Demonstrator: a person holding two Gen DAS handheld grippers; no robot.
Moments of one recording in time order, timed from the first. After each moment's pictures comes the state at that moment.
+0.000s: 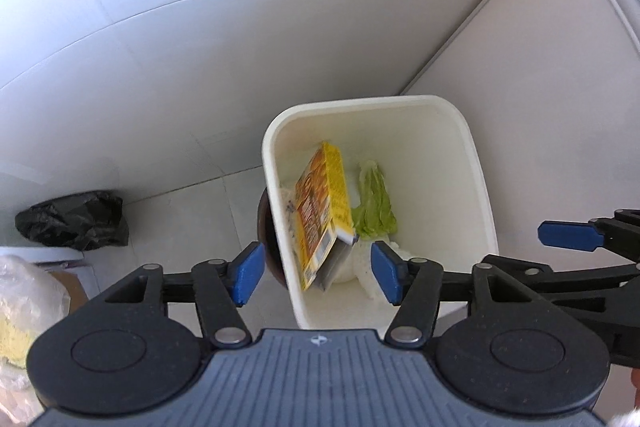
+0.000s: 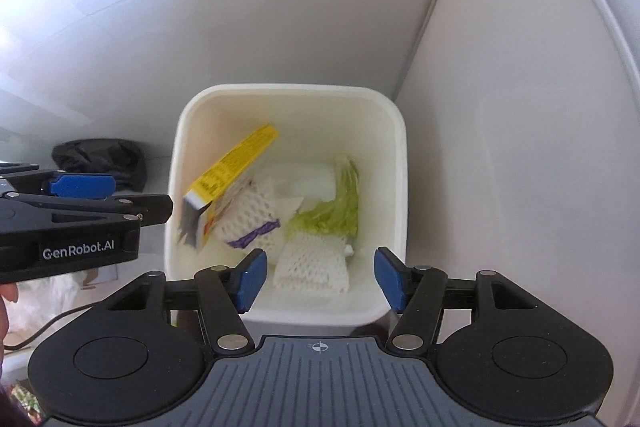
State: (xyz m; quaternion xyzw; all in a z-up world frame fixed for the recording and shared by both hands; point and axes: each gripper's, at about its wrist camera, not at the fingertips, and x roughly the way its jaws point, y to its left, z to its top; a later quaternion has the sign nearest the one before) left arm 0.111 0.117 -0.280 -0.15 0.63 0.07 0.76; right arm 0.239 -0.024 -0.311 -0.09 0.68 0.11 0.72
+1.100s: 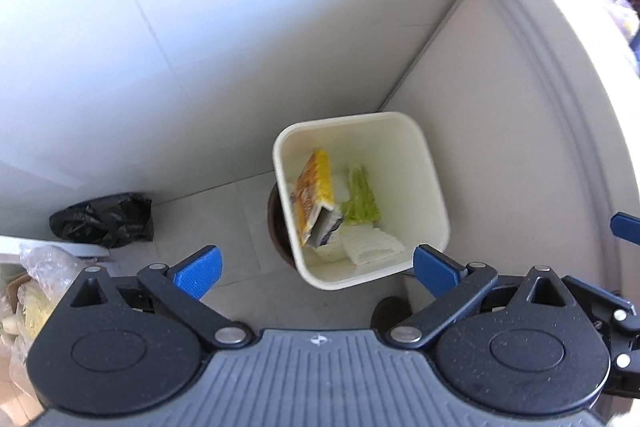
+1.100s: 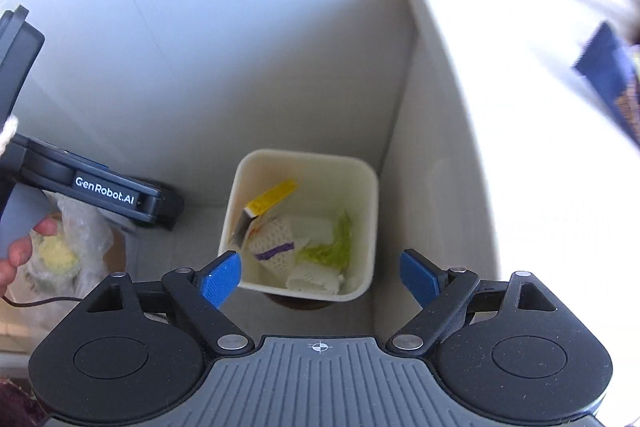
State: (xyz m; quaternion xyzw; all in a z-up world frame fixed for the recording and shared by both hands) left arm 0.085 0.105 -0.179 -0.13 0.62 0.06 0.77; right arm 0.161 -0.050 -0.152 -0.09 0.57 0.14 0.81
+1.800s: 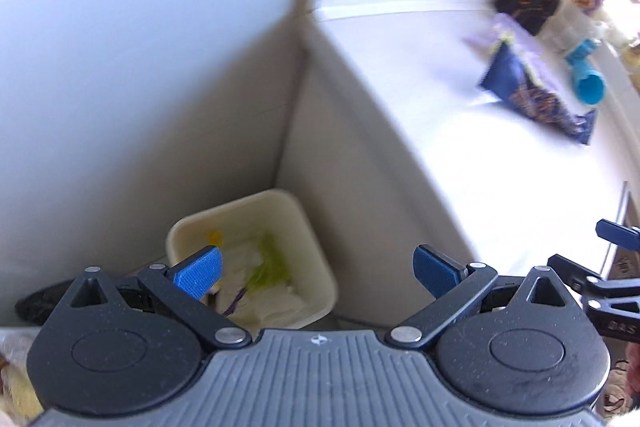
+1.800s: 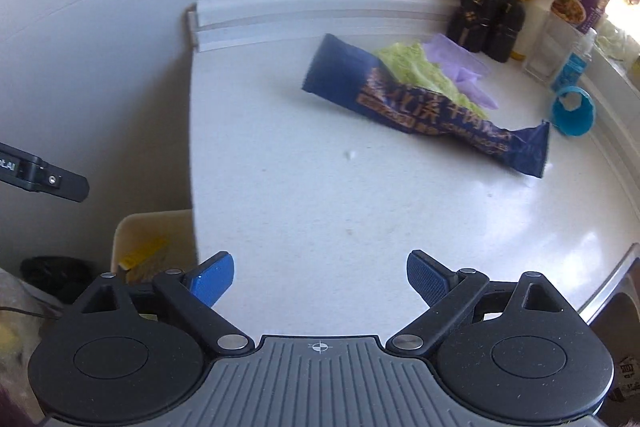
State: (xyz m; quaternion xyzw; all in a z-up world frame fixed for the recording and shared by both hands) left arm 0.145 0.016 -0.107 -0.11 0.56 -0.04 0.82; right arm 0.158 -0.203 -0.094 -0.06 0.50 -0.01 0.86
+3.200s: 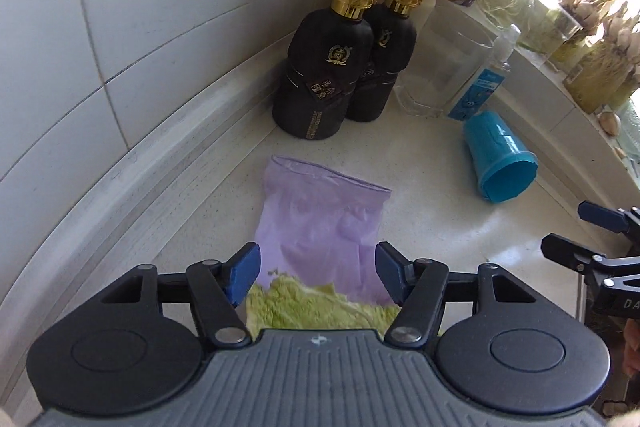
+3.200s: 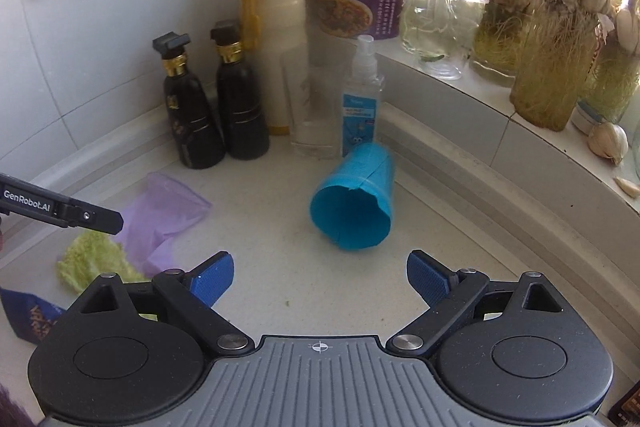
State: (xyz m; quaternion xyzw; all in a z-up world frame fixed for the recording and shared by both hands) left arm 0.422 -0.212 -0.109 0.01 0.50 -0.24 0.83; right arm 0.279 -0.466 -0.069 0.05 0.40 -0.16 0.90
